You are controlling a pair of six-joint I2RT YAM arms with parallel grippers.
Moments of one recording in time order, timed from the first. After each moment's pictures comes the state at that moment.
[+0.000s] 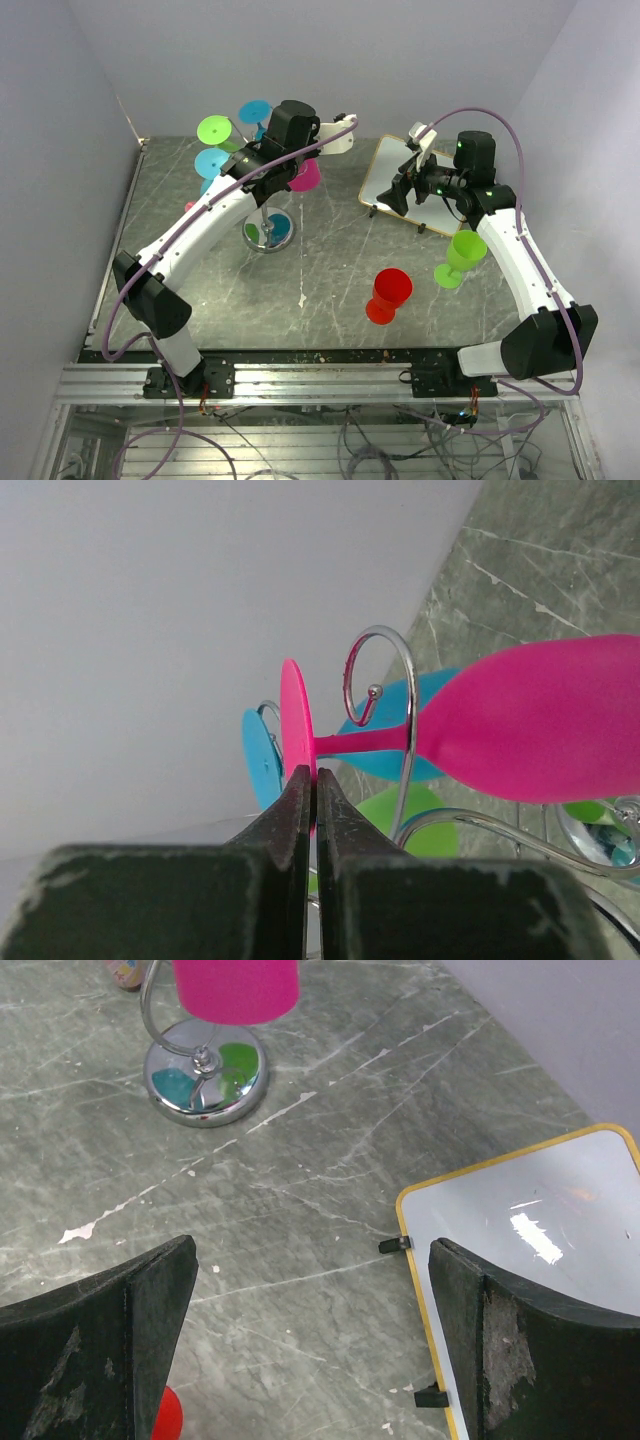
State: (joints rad) left arm -0.70 1.70 1.86 -0.53 -0.47 0.97; right arm 0.17 1.37 1.31 -0.43 -0.71 -0.42
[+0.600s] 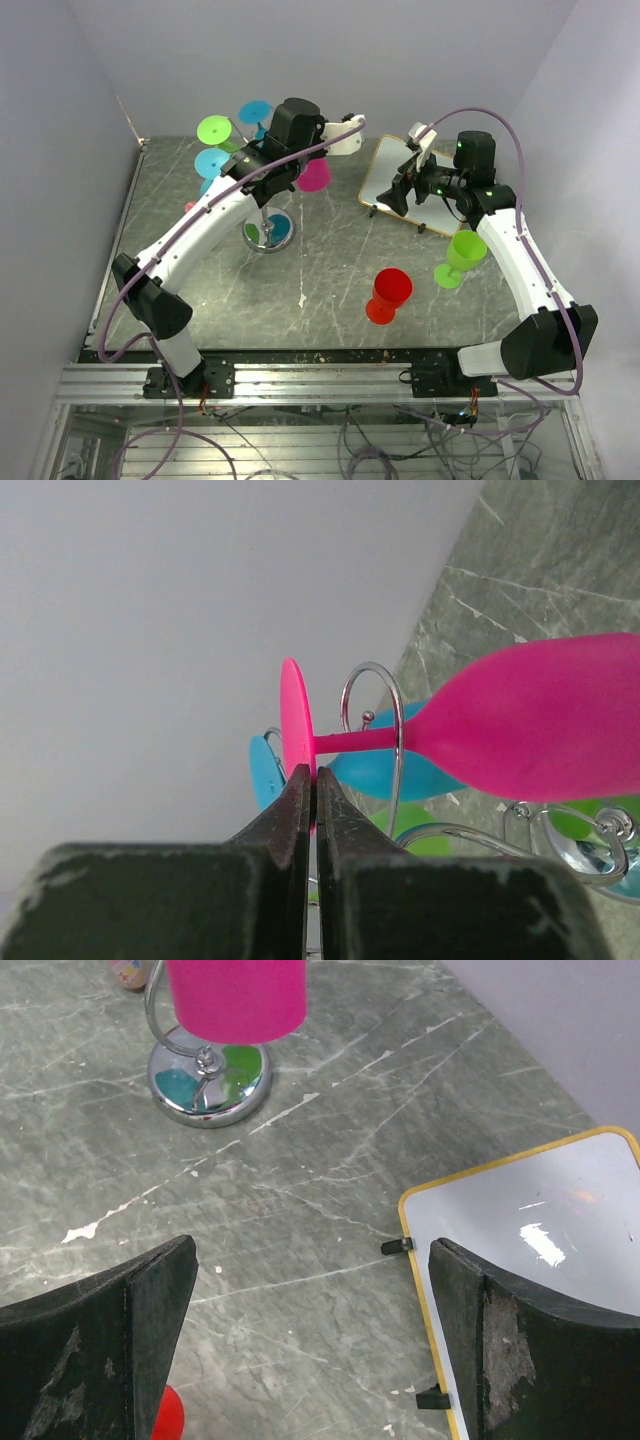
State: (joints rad) left arm -0.74 1.70 1.91 -0.57 -0.42 0.97; right arm 0.17 1.37 1.31 -0.43 -0.72 -0.42
